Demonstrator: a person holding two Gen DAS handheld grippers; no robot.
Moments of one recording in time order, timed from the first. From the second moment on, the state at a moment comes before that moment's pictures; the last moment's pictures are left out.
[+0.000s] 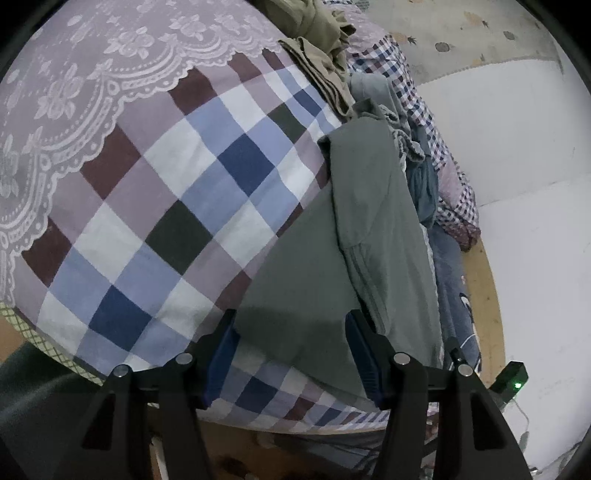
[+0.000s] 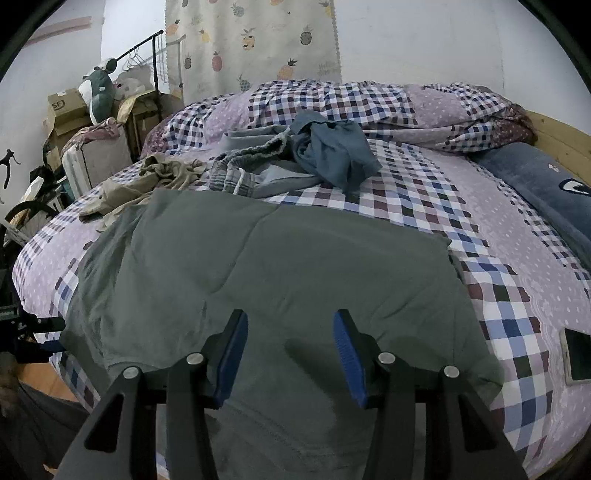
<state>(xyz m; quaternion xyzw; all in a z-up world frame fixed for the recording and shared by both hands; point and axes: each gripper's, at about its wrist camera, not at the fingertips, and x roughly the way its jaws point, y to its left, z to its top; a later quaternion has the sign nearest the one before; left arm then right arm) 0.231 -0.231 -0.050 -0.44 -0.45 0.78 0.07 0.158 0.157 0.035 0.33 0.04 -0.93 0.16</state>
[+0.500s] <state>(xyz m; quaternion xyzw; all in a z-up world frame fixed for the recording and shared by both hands) 0.237 -0.235 -0.034 -0.41 -0.44 0.79 0.08 0.176 0.128 0.032 0.32 0.09 -0.93 0.16</state>
